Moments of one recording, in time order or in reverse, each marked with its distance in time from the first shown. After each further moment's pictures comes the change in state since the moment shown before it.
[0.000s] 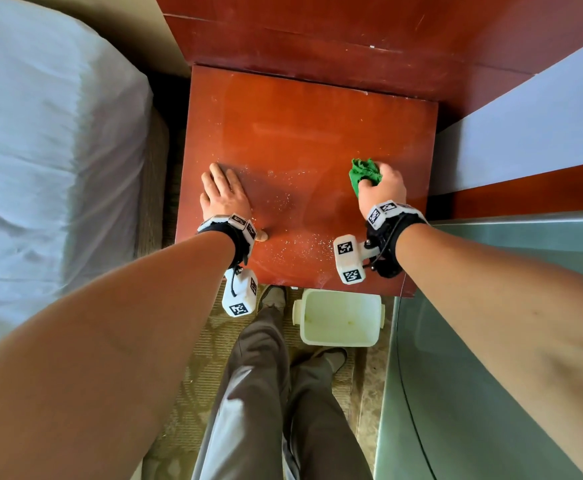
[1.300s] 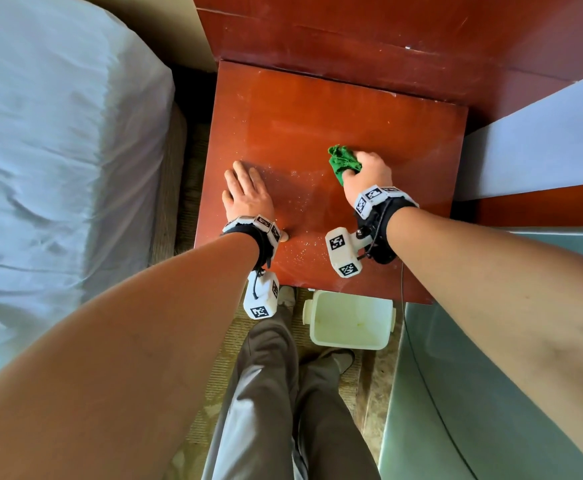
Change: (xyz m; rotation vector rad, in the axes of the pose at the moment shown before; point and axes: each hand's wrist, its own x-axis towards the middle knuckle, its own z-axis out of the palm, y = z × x) left_hand 0.013 0.000 0.016 0.016 0.026 -0.001; right_hand 0.000 -0.052 0.039 -0.117 -0.113 -0.206
